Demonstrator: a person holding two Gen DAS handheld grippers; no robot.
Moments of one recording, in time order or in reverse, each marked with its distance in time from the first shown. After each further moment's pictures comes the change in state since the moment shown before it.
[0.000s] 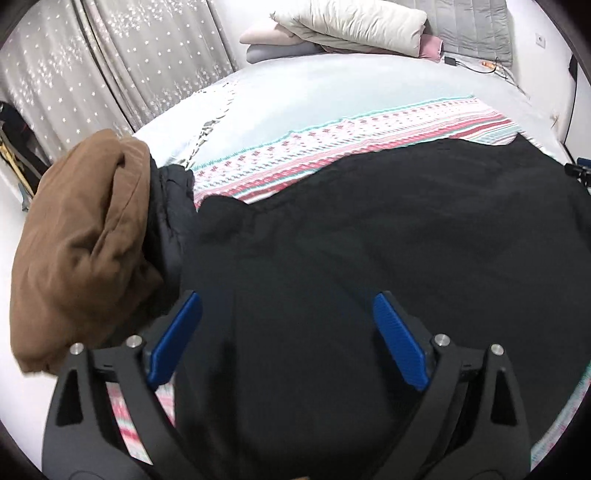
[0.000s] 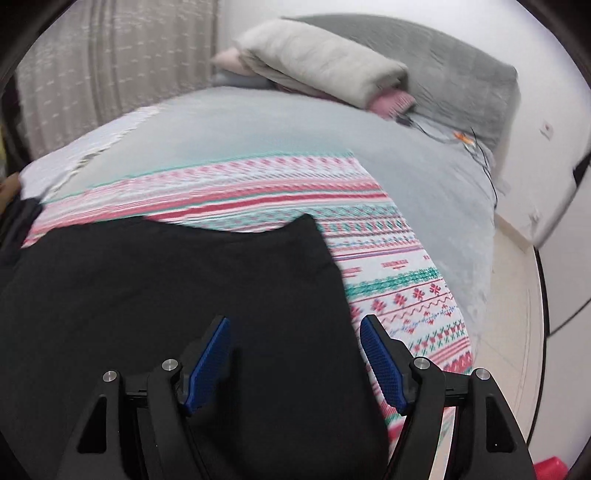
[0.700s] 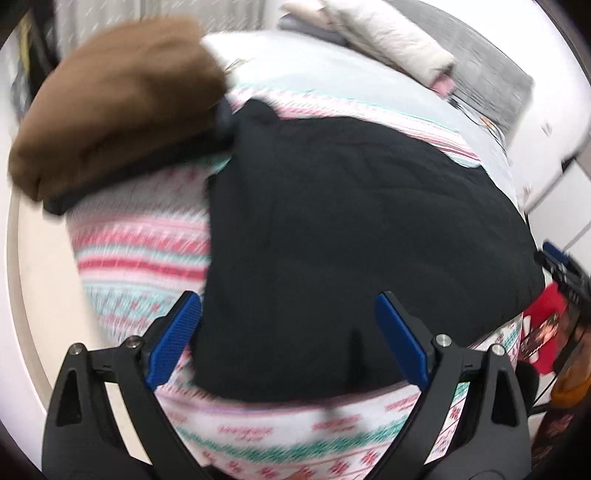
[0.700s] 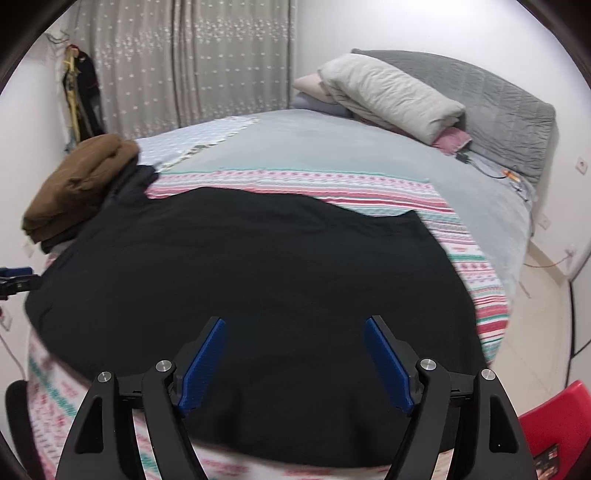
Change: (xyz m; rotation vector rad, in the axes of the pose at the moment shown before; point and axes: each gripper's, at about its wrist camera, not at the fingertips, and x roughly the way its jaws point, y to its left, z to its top) left arm -0.045 0.084 -0.115 -0.363 0.125 -0.261; right arm -0.133 0.108 -0.100 -0.125 -0.094 0.213
